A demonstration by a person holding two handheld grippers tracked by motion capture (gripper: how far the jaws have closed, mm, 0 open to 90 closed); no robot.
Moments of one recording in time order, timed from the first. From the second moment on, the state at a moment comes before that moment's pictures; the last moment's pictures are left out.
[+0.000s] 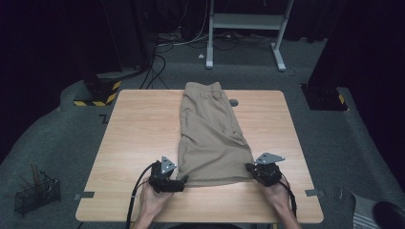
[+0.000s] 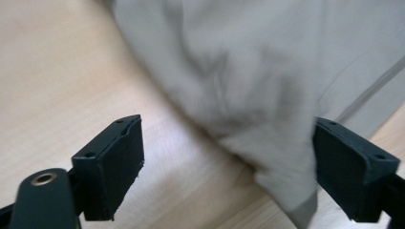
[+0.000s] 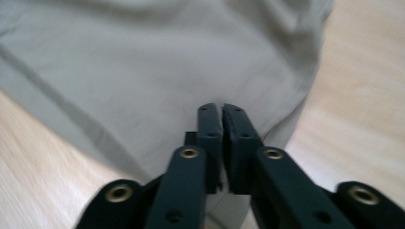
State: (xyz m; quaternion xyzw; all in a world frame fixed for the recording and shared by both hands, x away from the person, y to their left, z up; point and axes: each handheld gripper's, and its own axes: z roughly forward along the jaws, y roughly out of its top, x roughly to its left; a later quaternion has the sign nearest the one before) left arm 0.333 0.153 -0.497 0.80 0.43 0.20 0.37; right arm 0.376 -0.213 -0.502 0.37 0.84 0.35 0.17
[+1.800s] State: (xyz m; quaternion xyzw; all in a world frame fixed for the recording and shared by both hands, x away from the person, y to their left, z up) left arm 0.393 0.125 -0.518 0.80 0.45 0.20 0.34; right arm 0.366 -0.225 -0.512 0.36 0.86 0.32 0.16
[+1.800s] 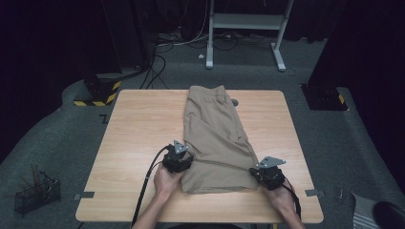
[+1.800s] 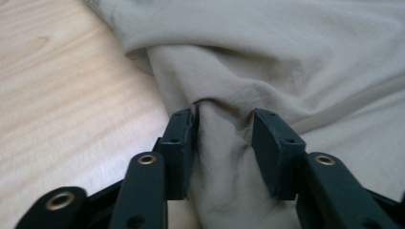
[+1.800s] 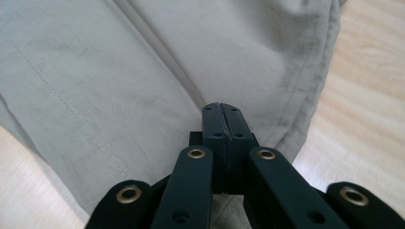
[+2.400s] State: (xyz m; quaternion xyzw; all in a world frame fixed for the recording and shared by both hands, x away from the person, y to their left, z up) left arm 0.411 0.126 -0.520 0.79 0.45 0.18 0.37; right arm 0.458 -0.179 -0.503 0.42 0.84 0.32 0.15
